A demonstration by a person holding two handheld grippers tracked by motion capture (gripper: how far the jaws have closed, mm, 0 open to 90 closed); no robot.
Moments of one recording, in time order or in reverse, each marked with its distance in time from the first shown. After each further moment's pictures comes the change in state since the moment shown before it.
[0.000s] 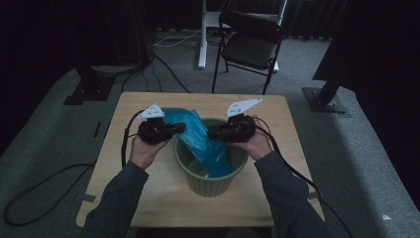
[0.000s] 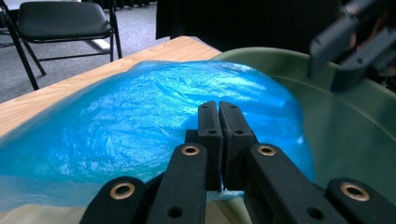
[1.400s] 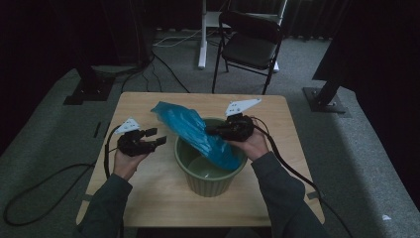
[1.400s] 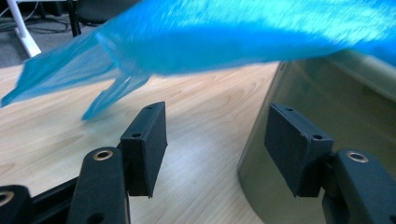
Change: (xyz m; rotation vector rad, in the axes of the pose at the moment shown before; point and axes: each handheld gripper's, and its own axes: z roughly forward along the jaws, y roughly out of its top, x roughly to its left) left arm 0.042 -0.069 -0.030 -0.060 0.114 -0.091; right arm 0.002 -0.003 0.007 -0.025 0.005 0.007
